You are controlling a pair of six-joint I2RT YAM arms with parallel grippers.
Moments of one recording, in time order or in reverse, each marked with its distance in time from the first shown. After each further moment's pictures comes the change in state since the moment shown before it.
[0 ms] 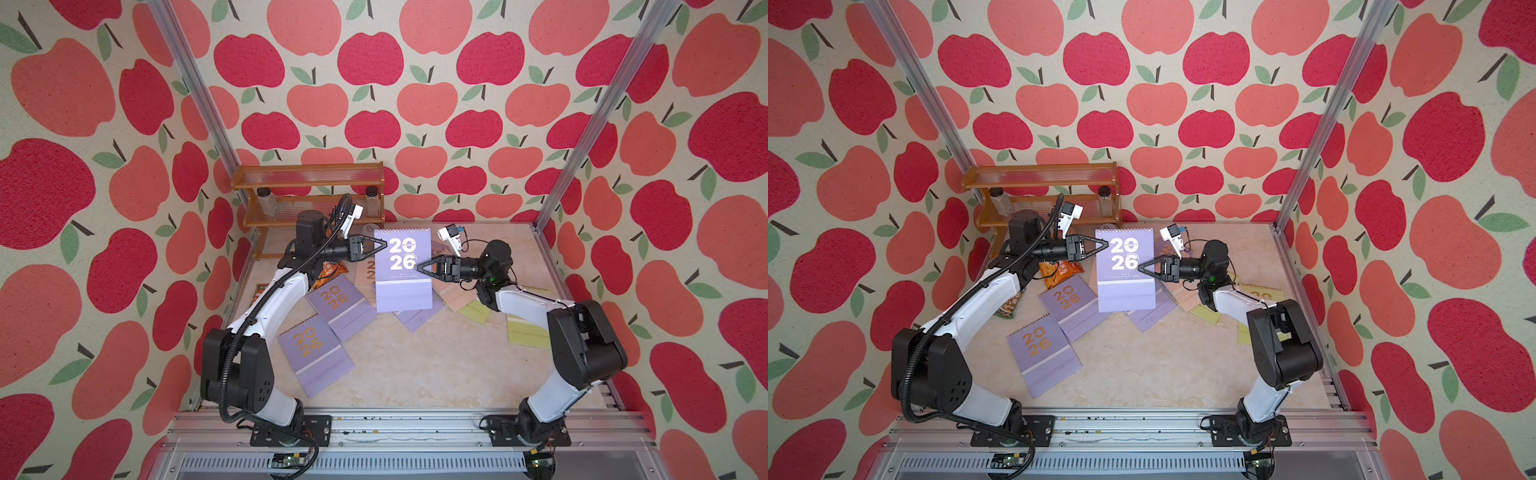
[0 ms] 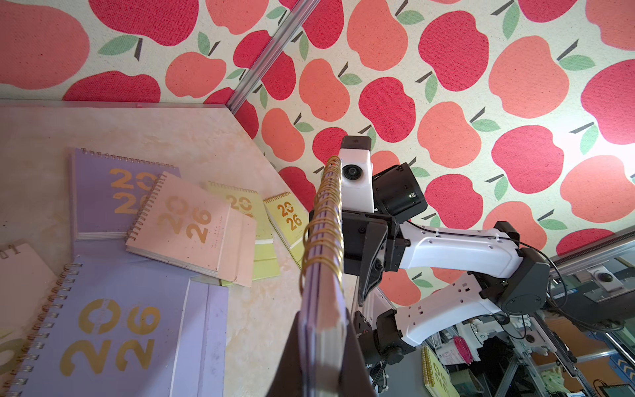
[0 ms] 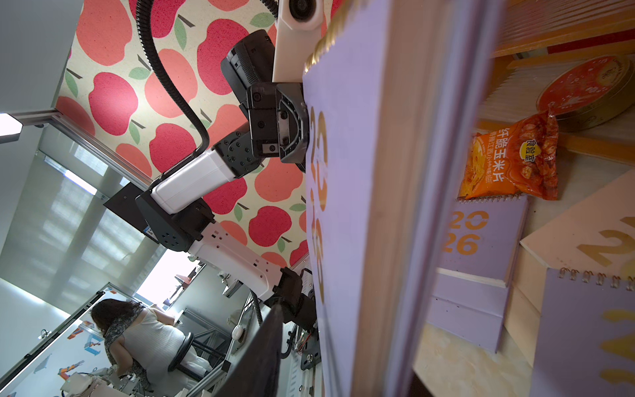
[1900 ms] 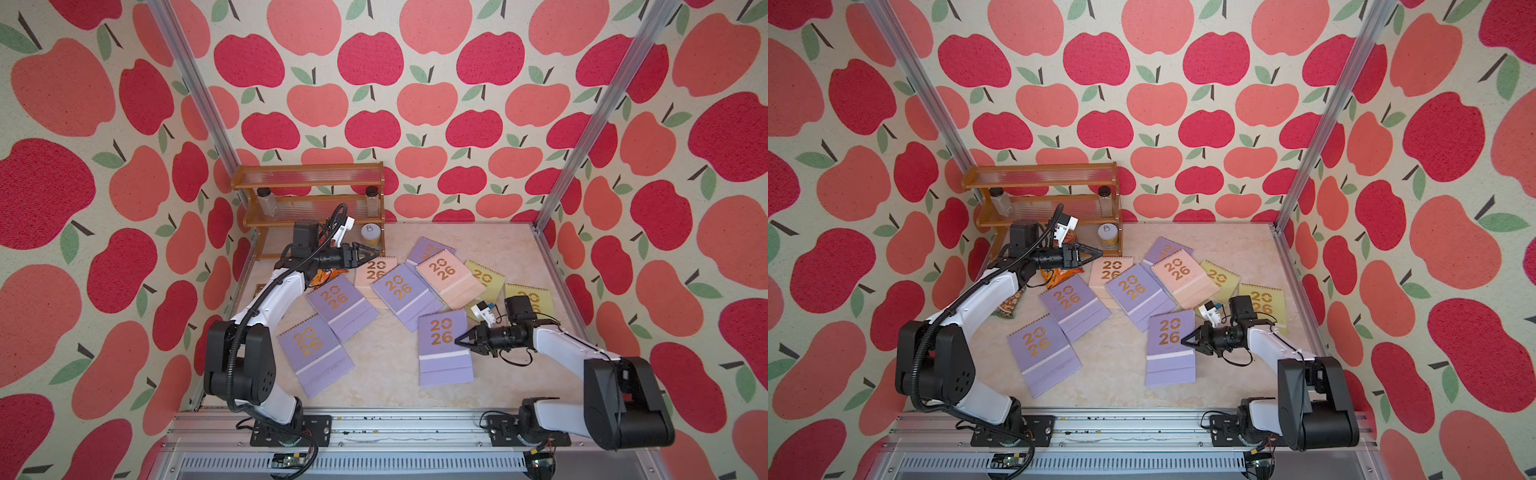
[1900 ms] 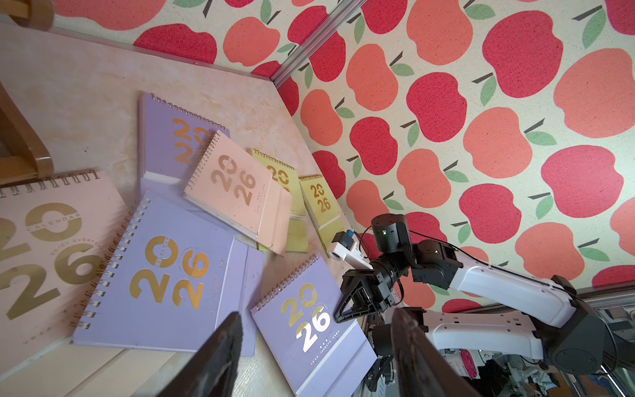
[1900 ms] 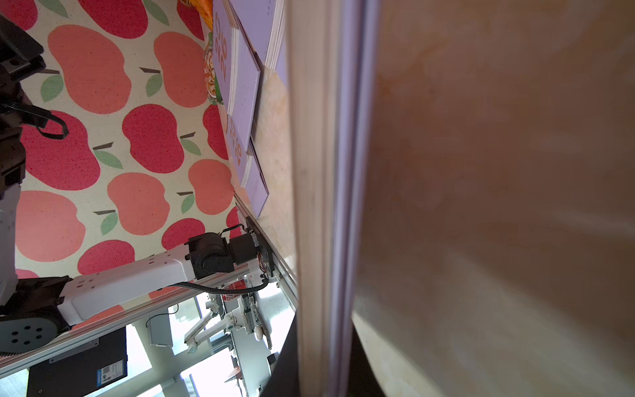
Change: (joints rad) left arm 0.068 0.049 -0.047 -0.145 -0.023 0.095; right arm -0.257 -0.348 -0.412 -1.386 0.266 -0.623
